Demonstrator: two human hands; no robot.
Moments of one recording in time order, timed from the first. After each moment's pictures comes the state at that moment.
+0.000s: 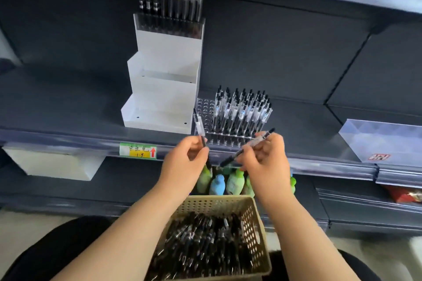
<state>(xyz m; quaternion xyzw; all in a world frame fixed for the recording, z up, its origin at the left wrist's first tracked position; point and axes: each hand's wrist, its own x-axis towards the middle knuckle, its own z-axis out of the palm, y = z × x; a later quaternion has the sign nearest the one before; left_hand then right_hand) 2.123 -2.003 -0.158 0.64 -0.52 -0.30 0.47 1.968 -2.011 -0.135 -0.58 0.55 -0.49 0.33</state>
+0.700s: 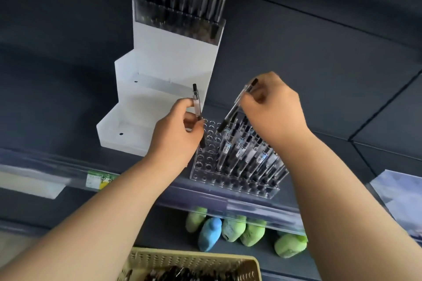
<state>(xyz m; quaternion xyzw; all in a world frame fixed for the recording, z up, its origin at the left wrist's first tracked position) 2.160 -2.141 -0.131 0.64 -0.52 -0.22 0.53 2.015 -2.183 -0.051 -0.76 0.55 -0.33 0.13</state>
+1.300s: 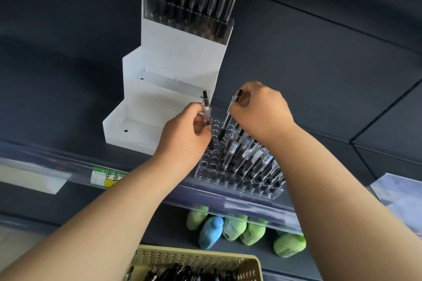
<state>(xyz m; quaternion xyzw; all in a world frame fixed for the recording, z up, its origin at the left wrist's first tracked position) 2.163 -2.137 -0.131 0.64 -0.54 -0.22 0.51 2.041 -2.195 -0.062 -0.80 0.55 -0.22 0.05</state>
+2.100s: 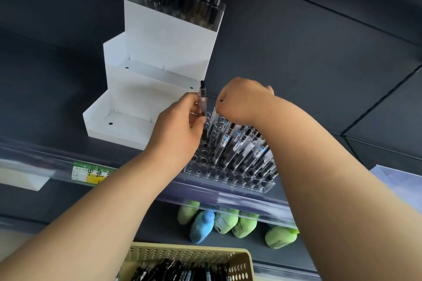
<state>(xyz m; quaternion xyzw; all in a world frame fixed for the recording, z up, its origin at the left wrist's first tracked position) 2.154 -2.143 -0.134 0.64 -0.56 -0.19 0.50 2.055 -2.214 -0.055 -0.82 0.57 0.02 0.03</state>
